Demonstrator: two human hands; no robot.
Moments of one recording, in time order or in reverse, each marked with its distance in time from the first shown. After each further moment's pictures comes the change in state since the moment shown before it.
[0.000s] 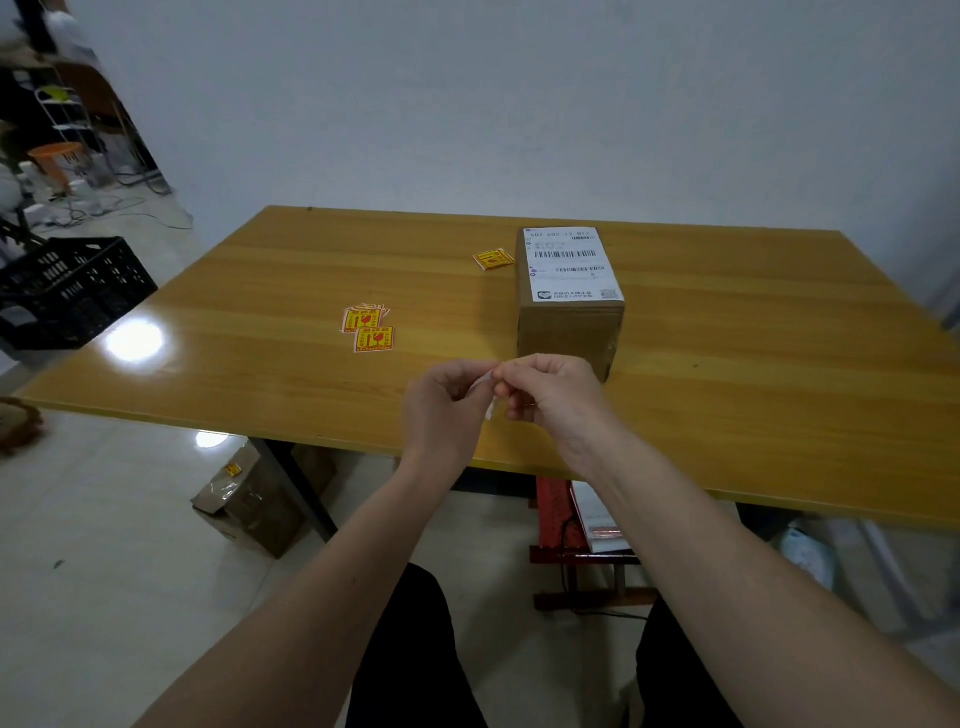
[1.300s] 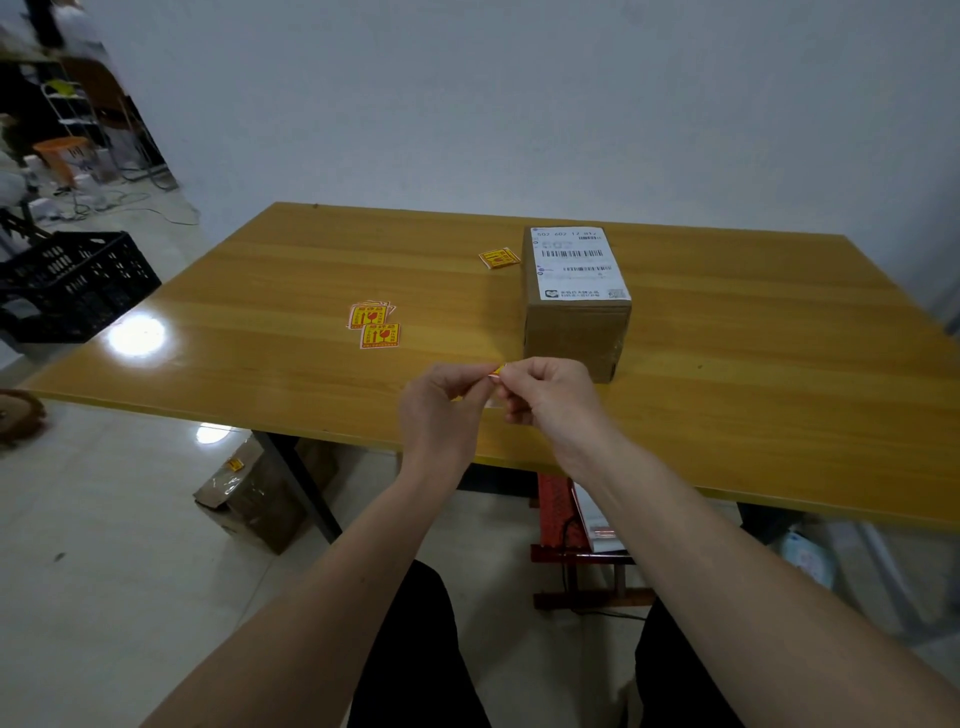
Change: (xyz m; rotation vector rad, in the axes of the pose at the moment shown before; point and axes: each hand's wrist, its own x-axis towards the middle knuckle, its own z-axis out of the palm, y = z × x) left_hand -0.001 -0.007 -0.004 0.041 0.110 -0.047; right_hand -0.002 0.006 0.011 -0.056 0.016 -0.016
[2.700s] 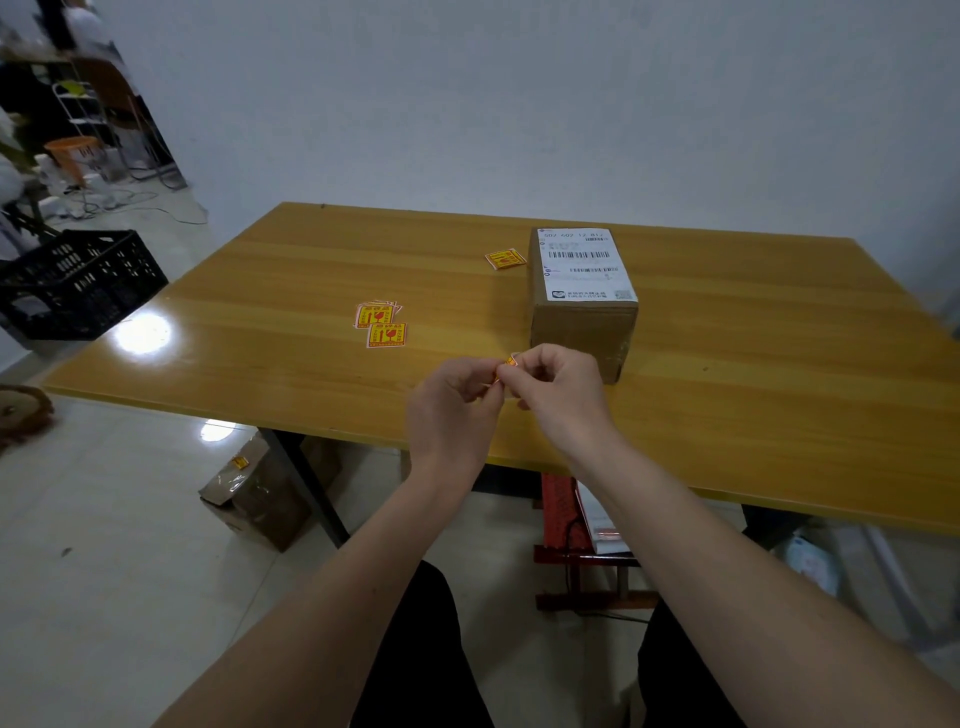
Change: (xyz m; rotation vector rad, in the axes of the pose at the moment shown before) left_hand -0.008 0.008 -0.001 0.109 0.020 0.084; right_hand 0.000 0.000 0.003 -0.211 0.115 -0.224
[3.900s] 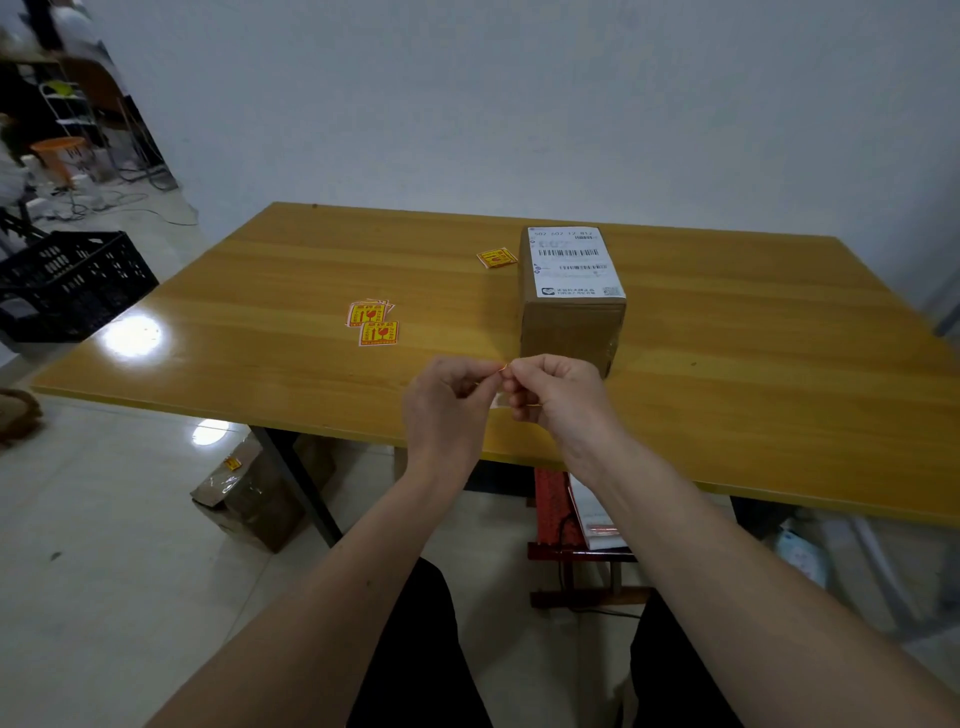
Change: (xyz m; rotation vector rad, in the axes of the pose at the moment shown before) left_hand -0.003 0.001 0.003 -0.066 -0.017 -0.025; right_hand -0.010 0.000 -0.013 0.288 -0.093 0.215
